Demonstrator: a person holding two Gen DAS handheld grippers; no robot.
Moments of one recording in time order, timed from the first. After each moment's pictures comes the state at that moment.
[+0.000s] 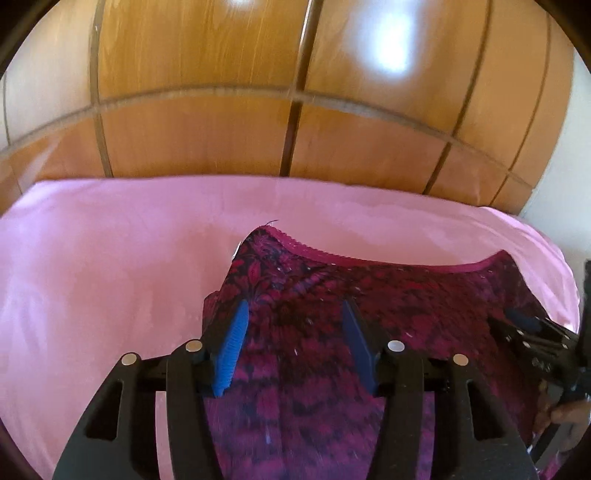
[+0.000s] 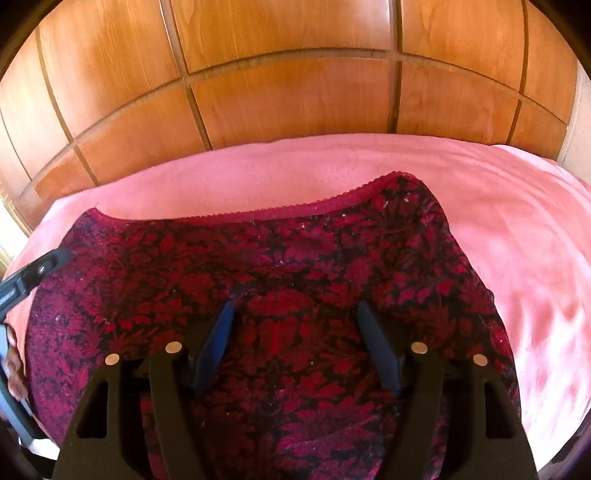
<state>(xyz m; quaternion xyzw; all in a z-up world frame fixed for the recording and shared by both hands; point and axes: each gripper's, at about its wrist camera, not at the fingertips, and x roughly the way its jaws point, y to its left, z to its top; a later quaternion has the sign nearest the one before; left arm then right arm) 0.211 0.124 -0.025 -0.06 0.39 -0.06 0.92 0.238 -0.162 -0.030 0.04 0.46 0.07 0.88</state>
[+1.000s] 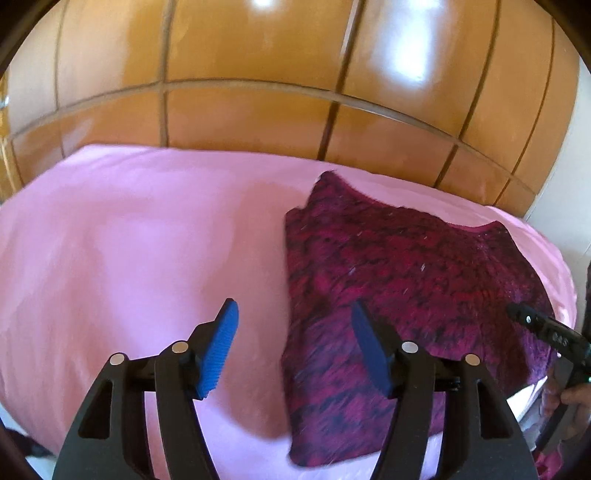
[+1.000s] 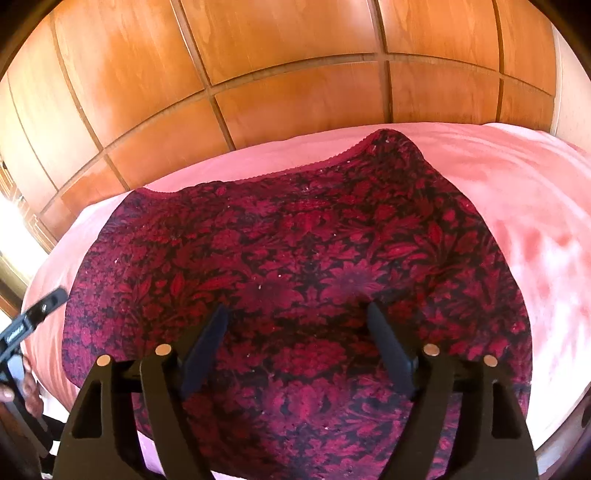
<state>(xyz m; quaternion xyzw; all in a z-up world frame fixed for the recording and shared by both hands) 0.106 0.182 -0.027 -0.10 0.40 -0.02 0.91 0.155 -0.172 -0.014 0.09 0.45 0.10 0.88</state>
